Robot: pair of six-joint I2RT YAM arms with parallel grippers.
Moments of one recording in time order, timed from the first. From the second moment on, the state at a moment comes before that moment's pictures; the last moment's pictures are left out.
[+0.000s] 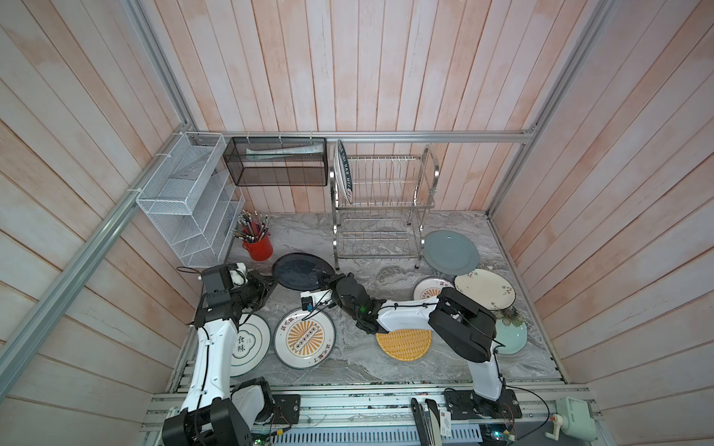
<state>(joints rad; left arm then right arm) 0.31 1.03 0.72 -0.41 0.74 -0.87 1.08 2.03 1.17 0.64 0.29 -1.22</state>
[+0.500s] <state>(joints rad) 0.36 1.01 0.85 -0.35 0.87 -0.83 1.08 1.99 1.16 0.53 0.32 -1.10</state>
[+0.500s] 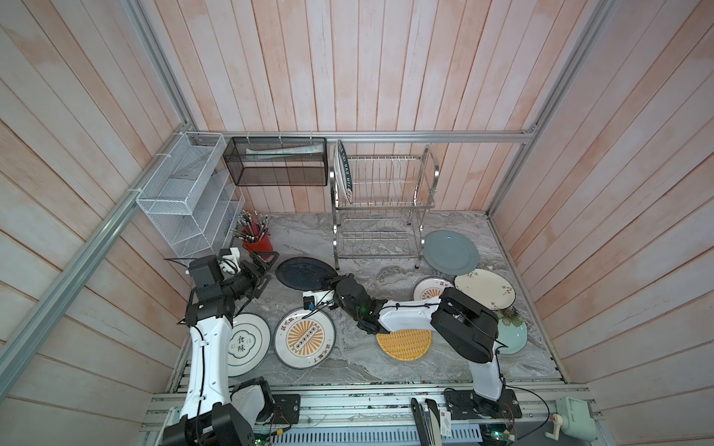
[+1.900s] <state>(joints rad) -0.43 0.81 0.64 0.30 0.46 -0.25 0.74 1.82 2.29 -0.50 0.14 0.08</state>
